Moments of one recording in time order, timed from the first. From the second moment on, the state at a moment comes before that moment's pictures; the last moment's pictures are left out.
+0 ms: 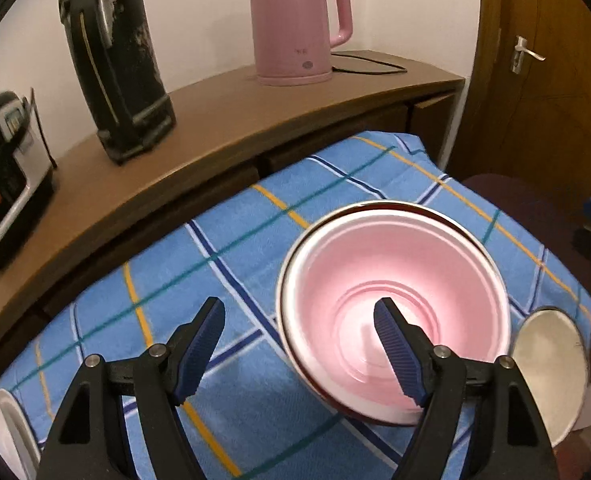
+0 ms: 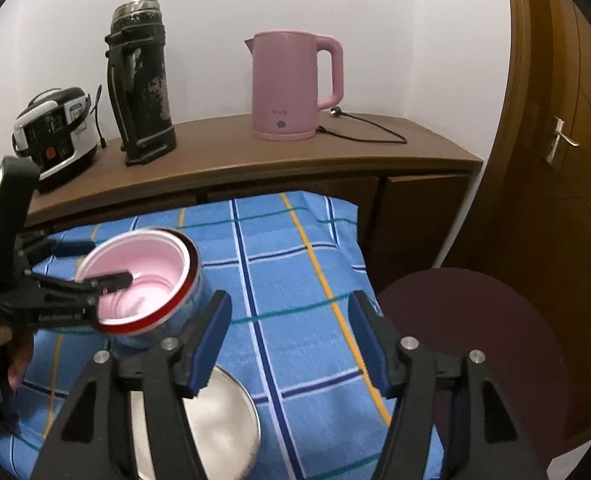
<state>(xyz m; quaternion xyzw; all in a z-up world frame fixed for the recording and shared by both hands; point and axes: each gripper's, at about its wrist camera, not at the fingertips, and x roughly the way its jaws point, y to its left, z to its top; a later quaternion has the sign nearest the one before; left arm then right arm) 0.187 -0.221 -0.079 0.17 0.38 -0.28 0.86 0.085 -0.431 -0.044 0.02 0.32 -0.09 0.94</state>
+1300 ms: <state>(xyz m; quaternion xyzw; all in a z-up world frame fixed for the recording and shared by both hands) 0.074 -0.246 -0.085 0.16 0.43 -0.42 0.78 0.038 -0.412 -0.093 0.05 0.39 -0.03 0.92</state>
